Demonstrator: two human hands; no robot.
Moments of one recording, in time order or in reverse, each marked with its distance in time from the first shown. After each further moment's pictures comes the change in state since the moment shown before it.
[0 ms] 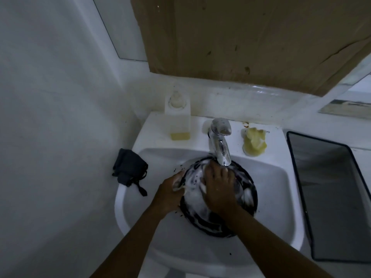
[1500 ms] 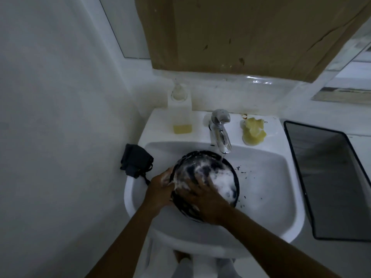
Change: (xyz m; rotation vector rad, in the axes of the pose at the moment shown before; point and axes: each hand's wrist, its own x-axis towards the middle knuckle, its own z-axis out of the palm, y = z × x) left_hand -0.033 -0.010 -0.028 -0.119 0.085 0.053; right_hand -0.045 -0.023 0.026 0.118 -0.183 -0.567
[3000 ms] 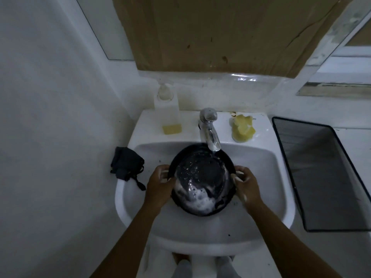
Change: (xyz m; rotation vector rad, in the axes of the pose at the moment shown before) left_hand 0.009 0.009 0.027 0.071 0.145 0.022; right_hand -0.061 0.062 -0.031 1.255 0.722 1.000
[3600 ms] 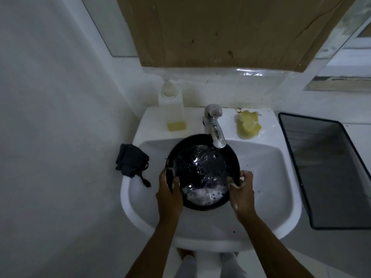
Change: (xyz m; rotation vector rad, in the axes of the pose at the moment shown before) left_hand -0.028 -0.031 0.028 0.159 0.299 0.114; right_hand -0.025 0.025 0.033 -0.073 0.096 -0.047
